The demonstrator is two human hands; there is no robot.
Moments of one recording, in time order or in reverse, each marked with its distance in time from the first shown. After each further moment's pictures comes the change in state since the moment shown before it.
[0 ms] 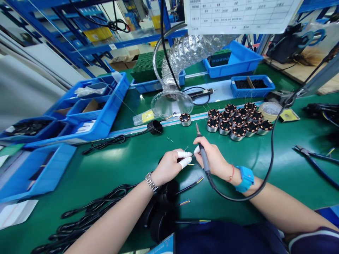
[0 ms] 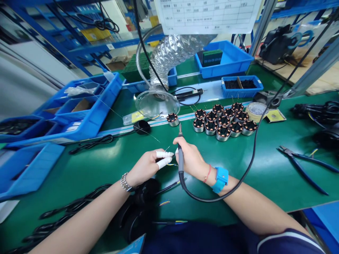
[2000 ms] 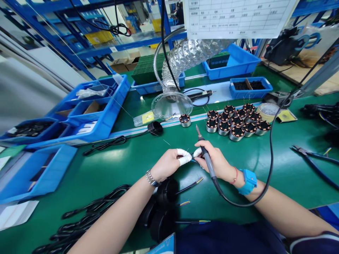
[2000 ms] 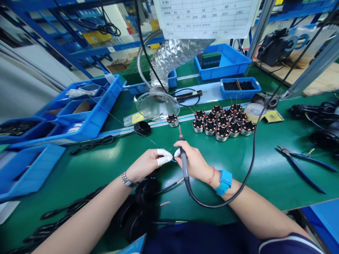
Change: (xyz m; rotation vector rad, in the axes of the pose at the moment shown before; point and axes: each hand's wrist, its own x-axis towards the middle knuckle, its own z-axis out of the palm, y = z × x) left_hand 0.005 -0.005 -0.002 -0.314 -0.069 -0.092; right_hand -0.014 0.003 -0.008 0.111 -0.008 -0.082
